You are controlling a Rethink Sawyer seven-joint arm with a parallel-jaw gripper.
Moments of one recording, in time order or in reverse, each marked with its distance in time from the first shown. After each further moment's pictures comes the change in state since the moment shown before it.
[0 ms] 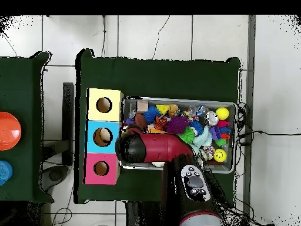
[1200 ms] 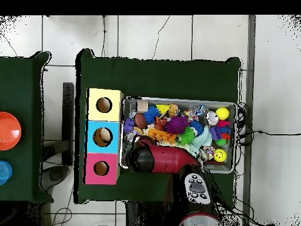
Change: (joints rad) arm 0.028 0.073 -0.137 0.048 0.001 -0.096 0.000
